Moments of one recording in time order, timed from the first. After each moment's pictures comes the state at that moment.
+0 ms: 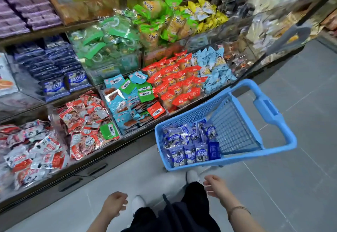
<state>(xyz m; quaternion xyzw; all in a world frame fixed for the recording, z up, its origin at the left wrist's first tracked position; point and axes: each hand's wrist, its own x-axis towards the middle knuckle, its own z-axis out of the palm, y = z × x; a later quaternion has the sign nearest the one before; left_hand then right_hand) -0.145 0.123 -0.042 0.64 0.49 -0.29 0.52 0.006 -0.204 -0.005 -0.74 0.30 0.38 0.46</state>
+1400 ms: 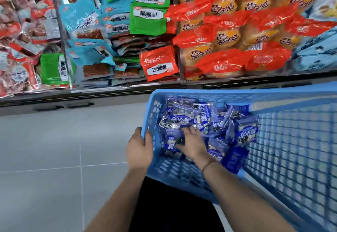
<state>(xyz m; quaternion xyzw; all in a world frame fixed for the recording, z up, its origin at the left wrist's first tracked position) 0.055 -0.009 -0.182 0.69 0.59 0.02 0.42 0.180 -0.124 -0.247 -0.84 -0.30 0.45 0.05</state>
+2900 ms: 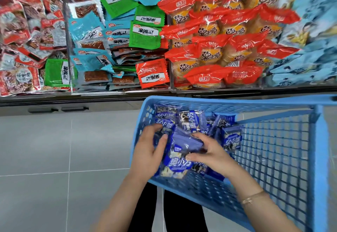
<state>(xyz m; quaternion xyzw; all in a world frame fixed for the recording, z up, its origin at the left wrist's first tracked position) 0.085 -0.033 -0.120 0.76 0.42 0.04 0.50 0.239 -0.176 -0.129 -0.69 -0.16 0.59 0.37</state>
